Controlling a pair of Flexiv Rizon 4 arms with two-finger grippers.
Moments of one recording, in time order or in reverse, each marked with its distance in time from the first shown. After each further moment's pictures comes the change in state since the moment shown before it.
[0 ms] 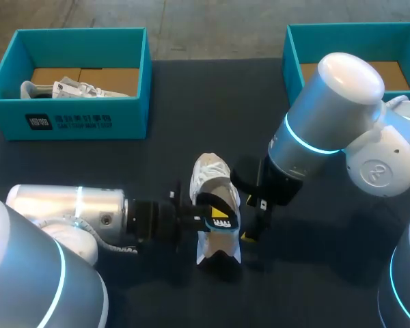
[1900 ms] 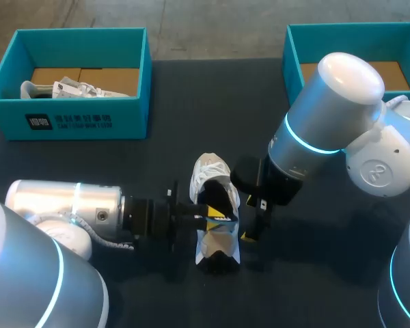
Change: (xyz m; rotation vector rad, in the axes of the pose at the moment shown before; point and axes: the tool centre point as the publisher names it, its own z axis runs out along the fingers) left arm 0.001 0.007 -0.004 0.056 0.018 0.001; right arm 0.000 0.000 0.000 0.000 0.000 0.000
